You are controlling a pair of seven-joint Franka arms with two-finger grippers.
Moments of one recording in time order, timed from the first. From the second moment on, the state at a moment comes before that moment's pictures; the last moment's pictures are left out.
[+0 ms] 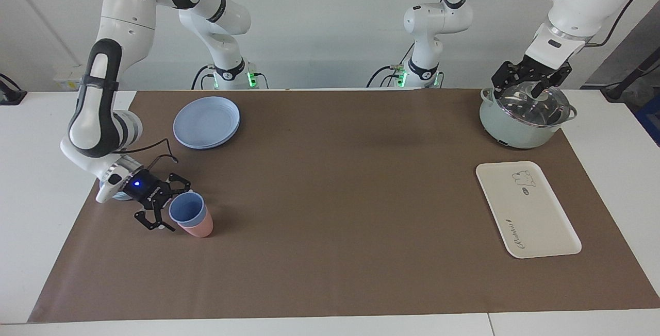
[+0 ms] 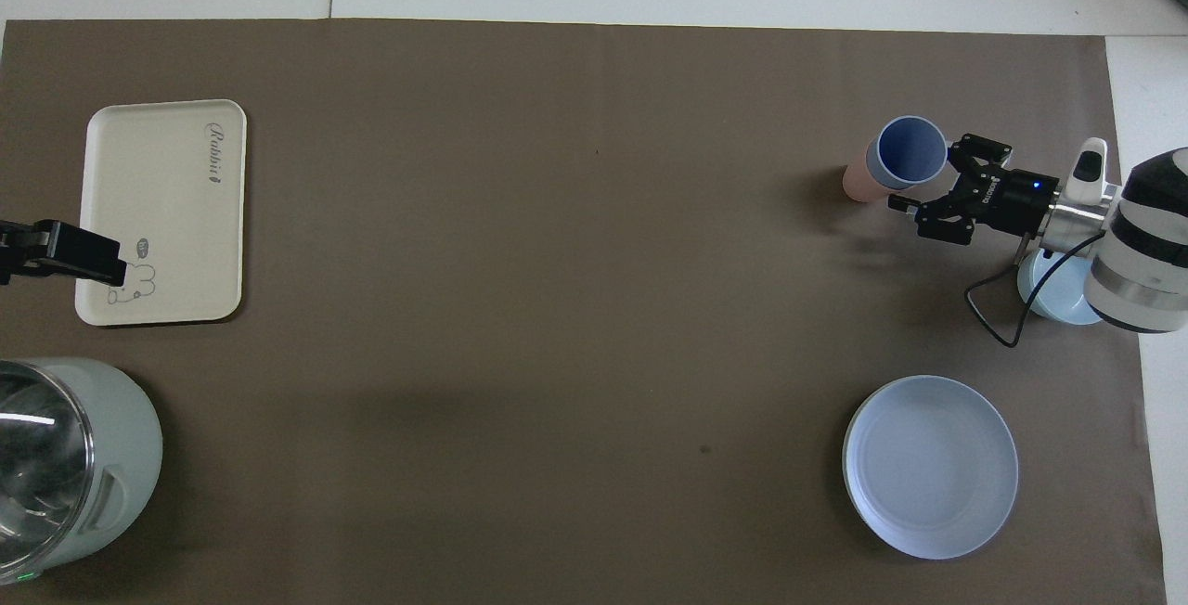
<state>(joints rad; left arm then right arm) 0.02 -0.04 -0.05 -1.60 0.02 1.48 0.05 -0.16 0.48 -0.12 -1.86 1.37 2.04 -2.03</state>
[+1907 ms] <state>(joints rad) -0.01 -0.05 -0.07 -1.63 -0.27 1.49 -0.03 0.08 0.09 -0.12 -1.84 0.80 2.13 -1.19</state>
